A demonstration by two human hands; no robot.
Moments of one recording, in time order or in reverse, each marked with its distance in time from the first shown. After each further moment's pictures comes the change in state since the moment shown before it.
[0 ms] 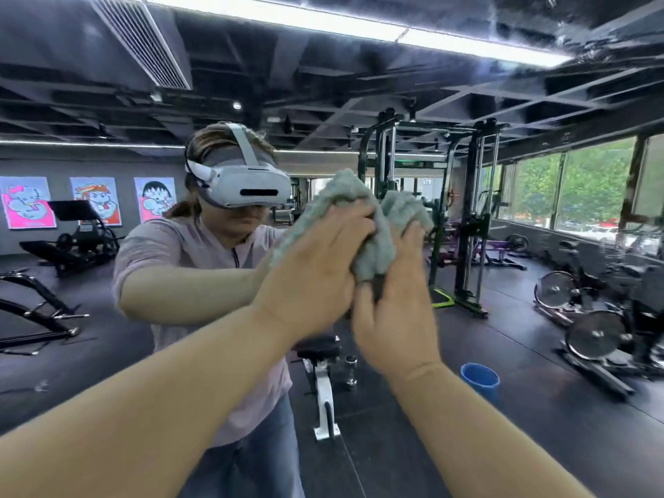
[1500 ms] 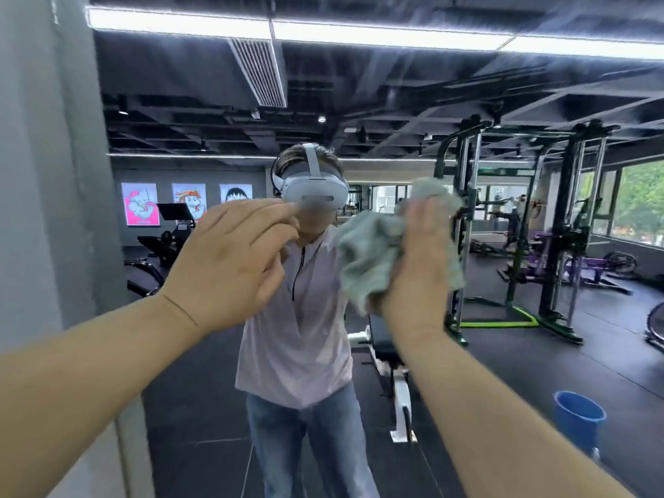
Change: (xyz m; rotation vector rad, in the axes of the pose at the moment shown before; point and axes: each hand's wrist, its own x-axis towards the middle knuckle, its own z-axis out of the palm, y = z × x) left_hand -0.157 -0.131 -0.254 0.561 -0.069 0.018; right_hand -0.018 -0.172 0.131 -0.038 0.112 -0.010
